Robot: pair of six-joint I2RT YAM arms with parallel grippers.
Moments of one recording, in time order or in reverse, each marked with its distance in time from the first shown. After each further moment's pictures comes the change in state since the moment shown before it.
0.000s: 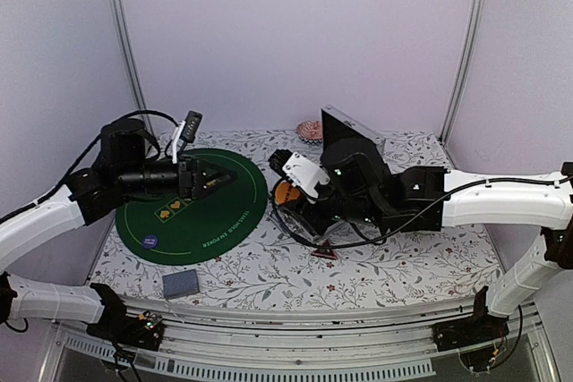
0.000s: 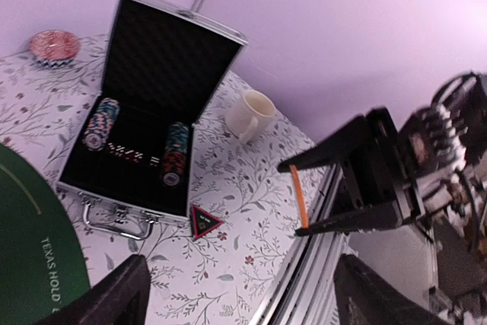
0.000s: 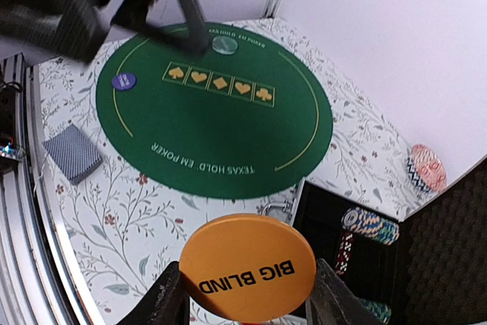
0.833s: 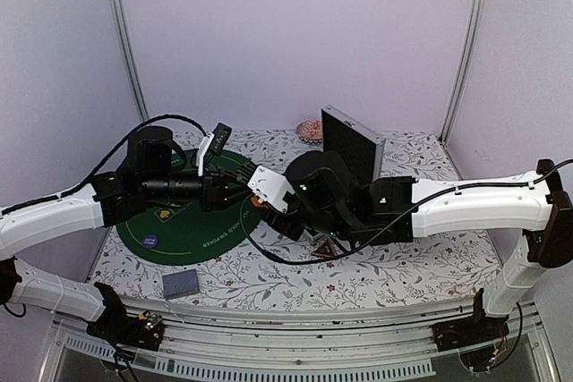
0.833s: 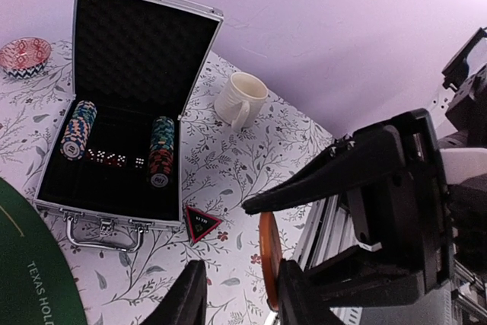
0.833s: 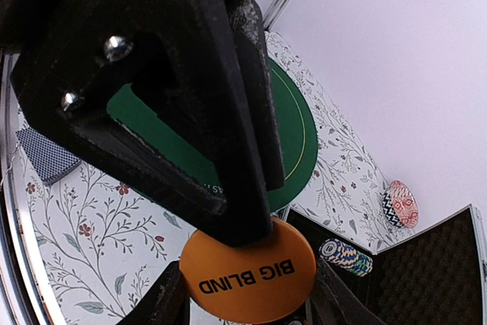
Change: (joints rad) left arm -0.161 0.130 -0.012 0.106 -0.042 0.105; right arm 0.092 0.149 0.113 0.089 0.148 -0.174
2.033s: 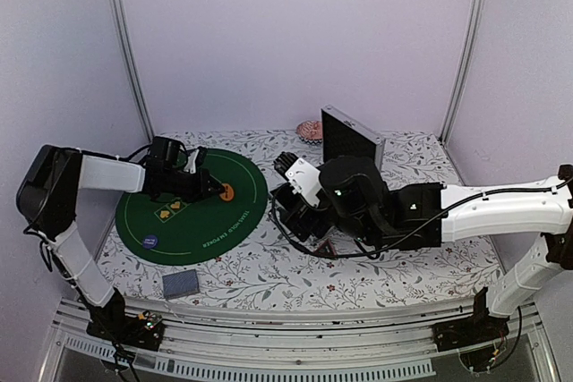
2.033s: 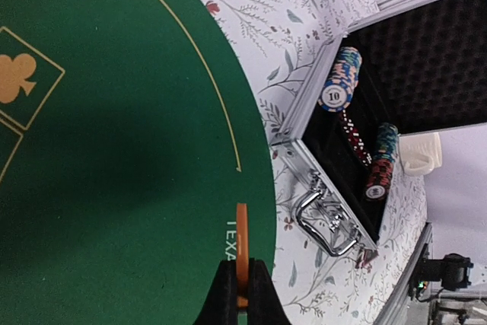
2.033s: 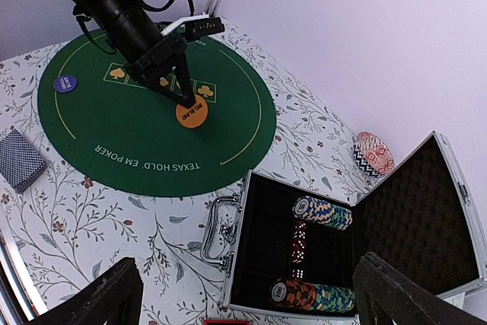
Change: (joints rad) left arm 0.468 0.543 0.073 0.035 0.075 -0.139; right arm -0.026 -0.146 -0.177 0.040 0.127 0.136
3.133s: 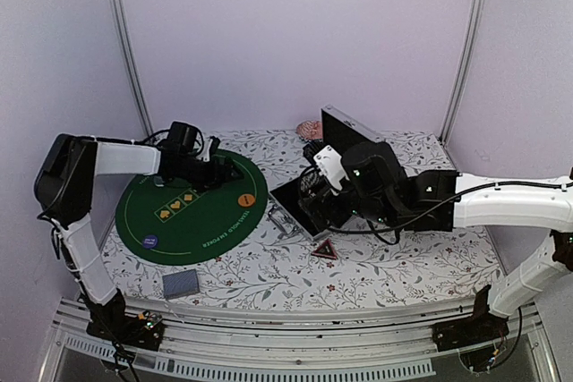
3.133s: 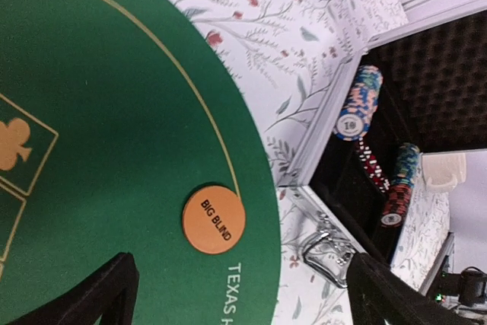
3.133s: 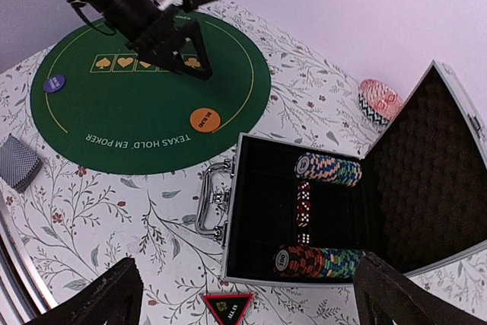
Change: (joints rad) left arm -0.052 0.186 0.254 -0.159 -0.103 0.024; right arm -0.110 -0.082 -0.064 -0.089 -0.113 0.155
